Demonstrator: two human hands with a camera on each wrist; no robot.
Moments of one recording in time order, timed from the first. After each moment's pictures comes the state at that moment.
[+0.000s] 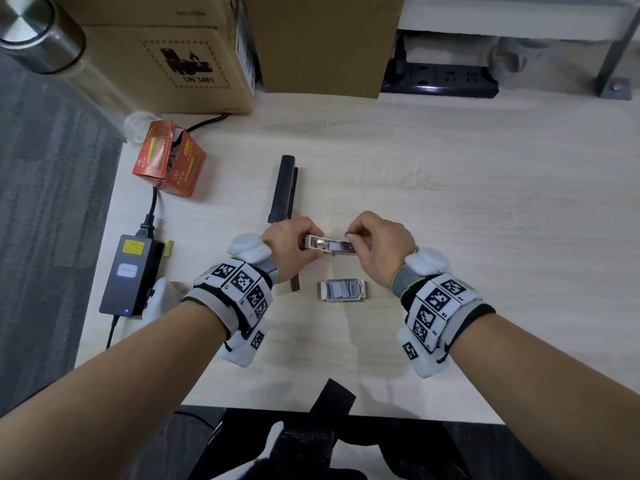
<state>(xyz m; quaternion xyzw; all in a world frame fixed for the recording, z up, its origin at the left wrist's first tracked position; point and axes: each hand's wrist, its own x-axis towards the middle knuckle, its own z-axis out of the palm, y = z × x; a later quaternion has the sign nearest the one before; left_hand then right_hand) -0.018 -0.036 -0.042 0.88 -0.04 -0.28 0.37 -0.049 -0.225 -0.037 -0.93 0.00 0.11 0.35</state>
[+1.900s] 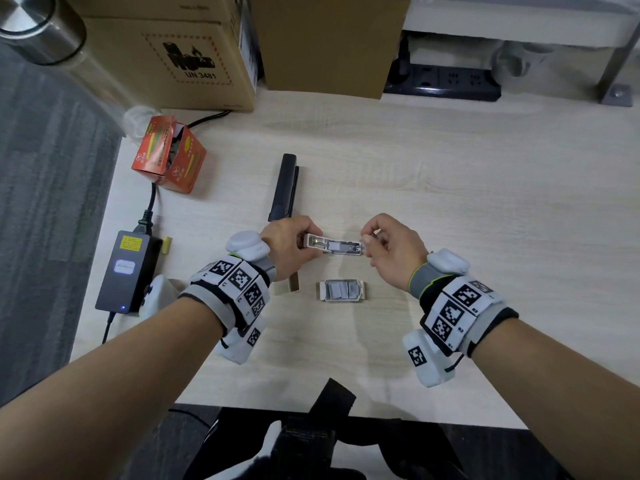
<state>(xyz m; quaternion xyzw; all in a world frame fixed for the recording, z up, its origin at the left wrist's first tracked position) -0.016 -0.029 -0.056 0.87 -0.05 -0.28 0.40 -0.053 -0.240 -0.042 -0.88 0.10 0.15 0.45</state>
